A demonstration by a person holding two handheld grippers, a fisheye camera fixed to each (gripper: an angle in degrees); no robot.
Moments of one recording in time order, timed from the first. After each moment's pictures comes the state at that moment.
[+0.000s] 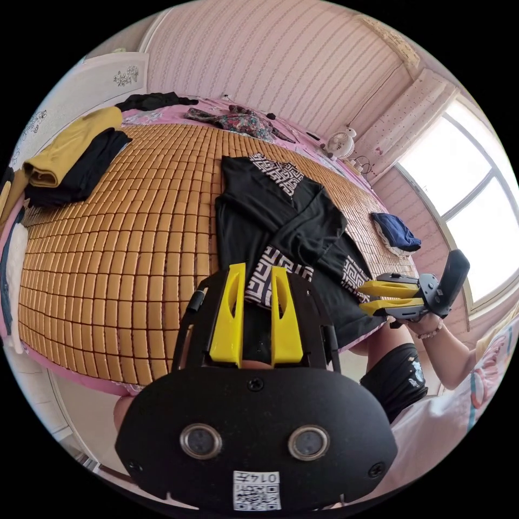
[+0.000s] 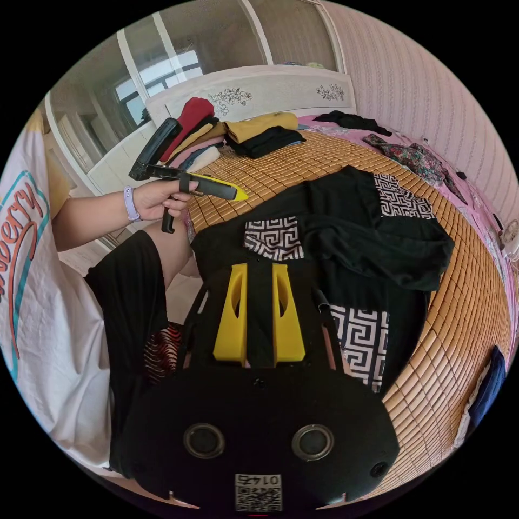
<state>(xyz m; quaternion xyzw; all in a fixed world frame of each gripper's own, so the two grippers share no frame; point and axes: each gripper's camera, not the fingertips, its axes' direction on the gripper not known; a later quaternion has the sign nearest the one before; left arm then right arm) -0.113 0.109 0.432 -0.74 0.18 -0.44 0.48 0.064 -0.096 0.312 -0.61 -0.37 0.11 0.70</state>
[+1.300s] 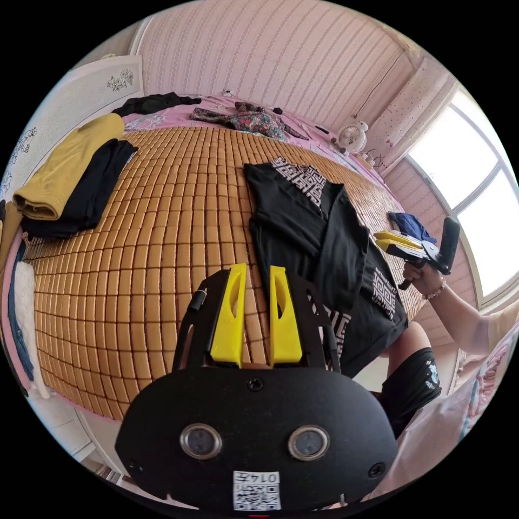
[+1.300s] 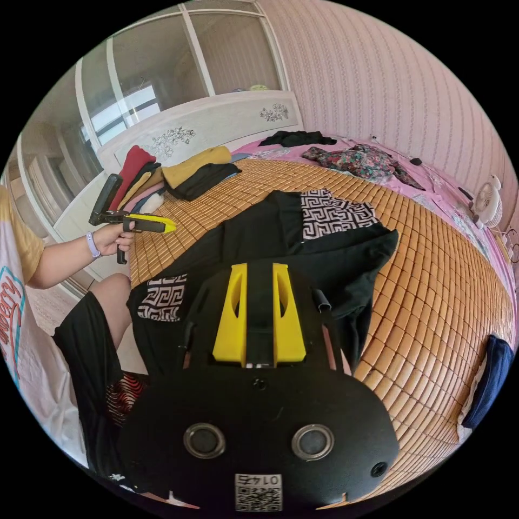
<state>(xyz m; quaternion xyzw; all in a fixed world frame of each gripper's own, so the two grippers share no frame) -0.209 0.185 0.491 -0.75 0.19 -0.40 0.48 0.184 -0.079 0.449 -0.58 -0.25 0.15 0.76</state>
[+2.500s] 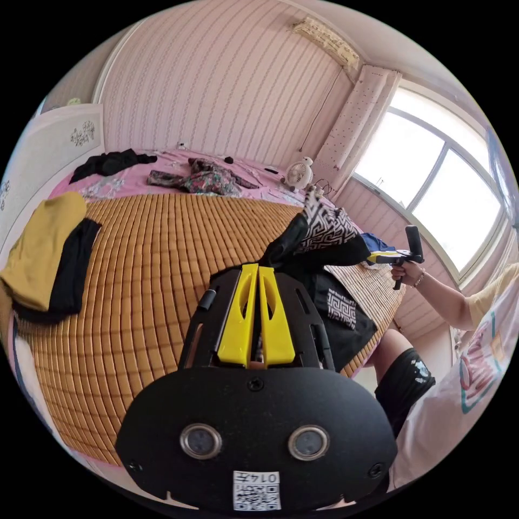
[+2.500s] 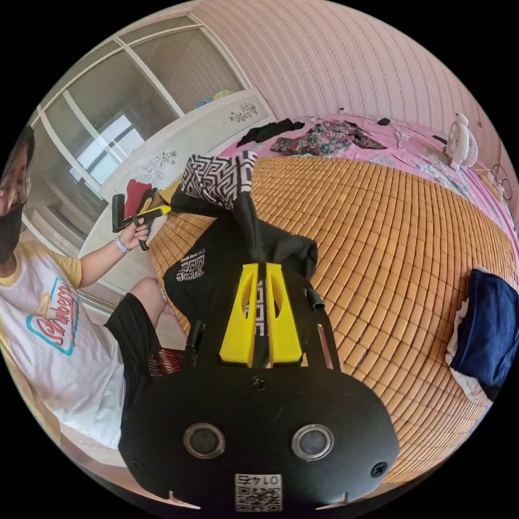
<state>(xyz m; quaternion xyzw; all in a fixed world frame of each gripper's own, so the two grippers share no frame) -0.211 0.163 0.528 -0.64 0.24 -0.44 0.58 0.304 -0.166 0.448 -0.63 -0.24 0.23 0.70</state>
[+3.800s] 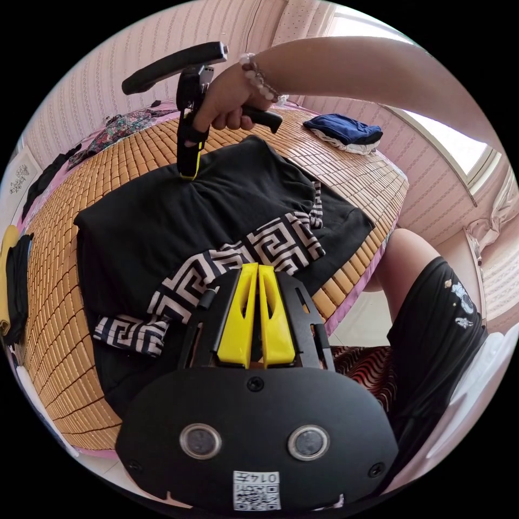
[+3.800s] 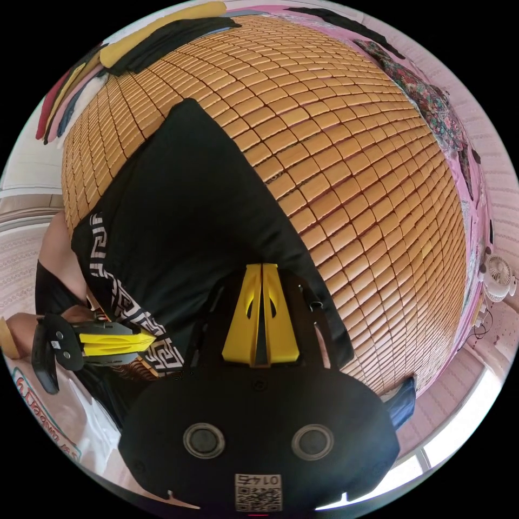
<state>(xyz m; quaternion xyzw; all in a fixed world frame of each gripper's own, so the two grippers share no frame) 0.115 0.059 0.400 -0.70 0.40 -0.29 0.51 0.052 -0.047 0.695 -0.81 -0.28 -0.08 0.50</state>
